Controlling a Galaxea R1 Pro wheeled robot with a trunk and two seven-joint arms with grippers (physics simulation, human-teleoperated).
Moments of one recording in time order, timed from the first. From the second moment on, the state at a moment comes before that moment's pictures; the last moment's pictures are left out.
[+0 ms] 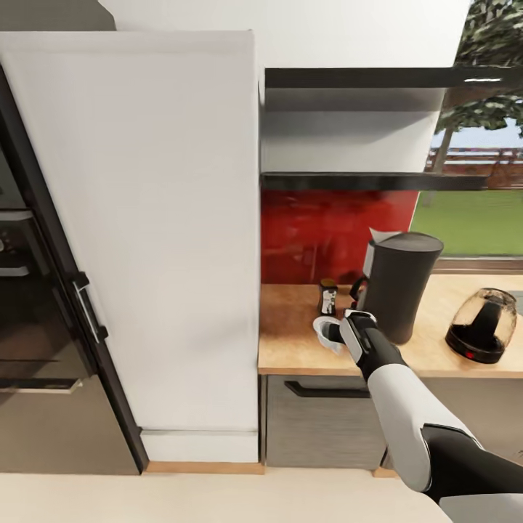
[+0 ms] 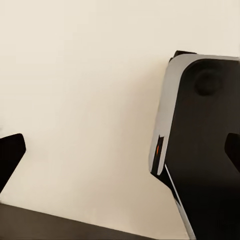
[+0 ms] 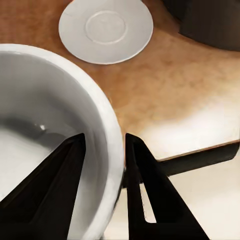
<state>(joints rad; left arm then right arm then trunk) 0.04 0.17 0.43 -0.08 -0.25 -0.19 -0.08 -1.00 0.08 -0.18 -0.59 -0.04 0.71 -0.30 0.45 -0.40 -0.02</state>
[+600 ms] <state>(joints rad) 0.05 0.17 0.43 -0.07 -0.25 -0.19 -0.08 -1.00 0.08 -0.21 -0.59 -0.04 0.71 -0.30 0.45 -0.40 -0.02</state>
